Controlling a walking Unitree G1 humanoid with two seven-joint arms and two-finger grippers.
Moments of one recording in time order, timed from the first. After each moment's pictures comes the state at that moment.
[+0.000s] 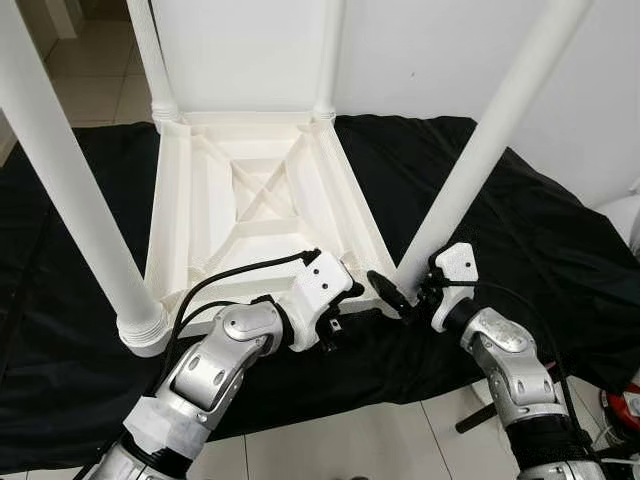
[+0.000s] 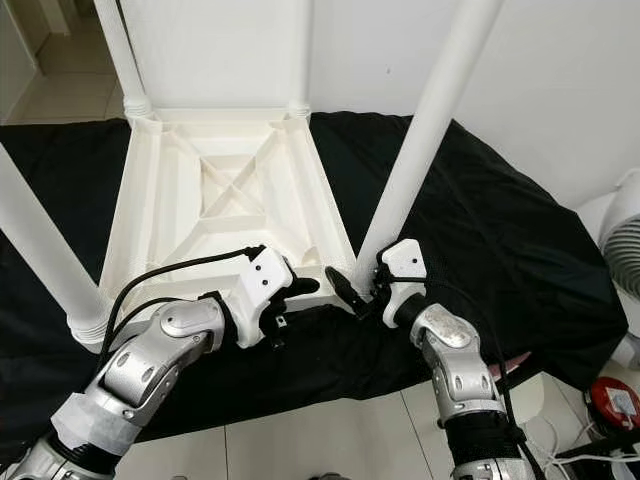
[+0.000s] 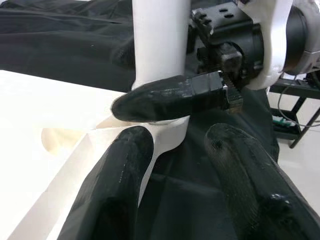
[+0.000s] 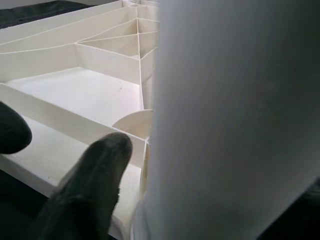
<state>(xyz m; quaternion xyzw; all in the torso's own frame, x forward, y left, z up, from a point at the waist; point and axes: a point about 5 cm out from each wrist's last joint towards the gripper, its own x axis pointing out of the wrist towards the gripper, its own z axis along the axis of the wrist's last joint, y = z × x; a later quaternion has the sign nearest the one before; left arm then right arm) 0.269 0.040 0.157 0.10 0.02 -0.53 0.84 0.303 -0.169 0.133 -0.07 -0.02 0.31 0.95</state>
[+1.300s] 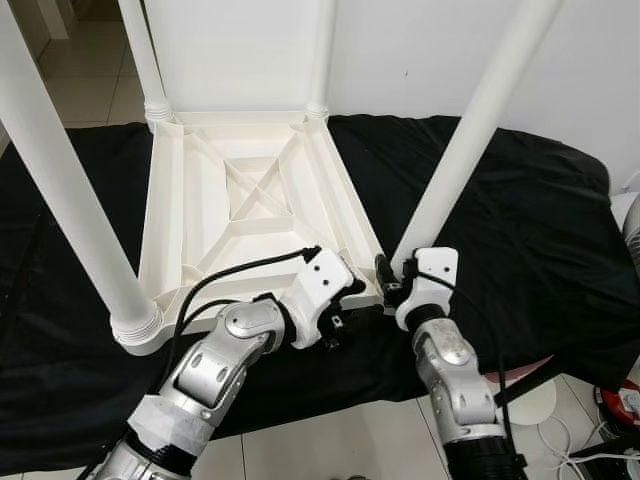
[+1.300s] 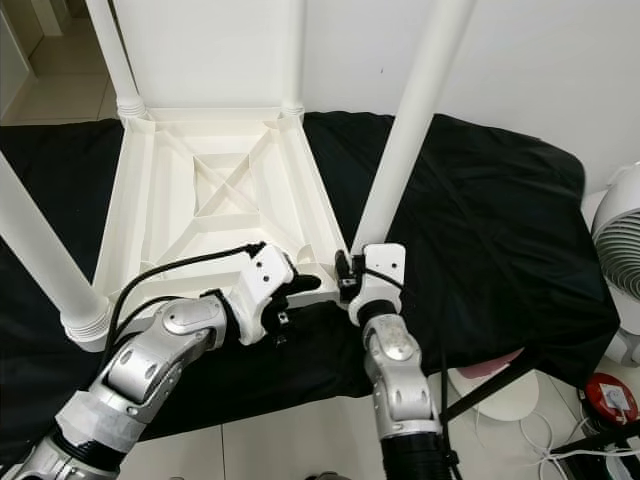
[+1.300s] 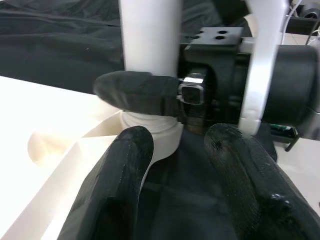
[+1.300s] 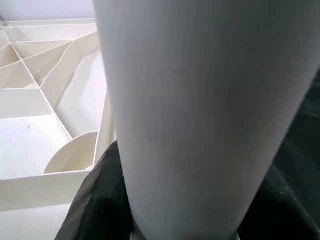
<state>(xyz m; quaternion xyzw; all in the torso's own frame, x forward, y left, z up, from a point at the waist) 0.272 0.039 0.157 0.10 0.02 -0.53 0.84 0.289 -0.124 0.131 0.02 -0.03 0.03 1.00</state>
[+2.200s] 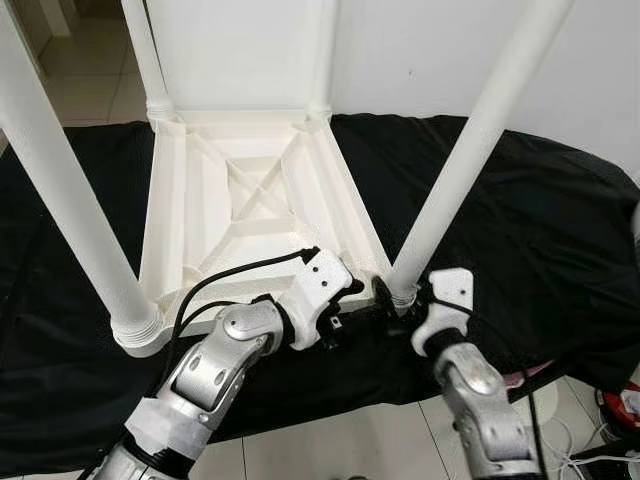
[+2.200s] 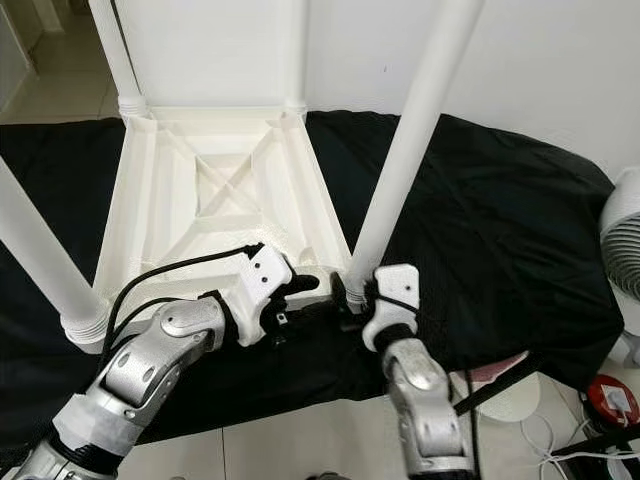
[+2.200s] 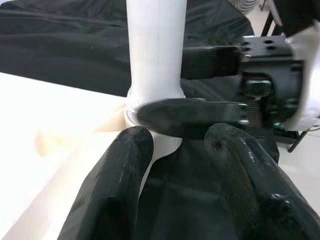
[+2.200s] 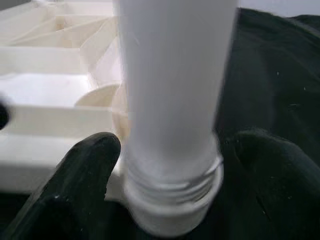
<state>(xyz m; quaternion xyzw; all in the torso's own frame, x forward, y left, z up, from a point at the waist) 0.268 0.040 0.156 0.10 0.02 -0.53 0.84 0.258 -0.158 0.118 -0.01 -0.01 0.16 0.99</state>
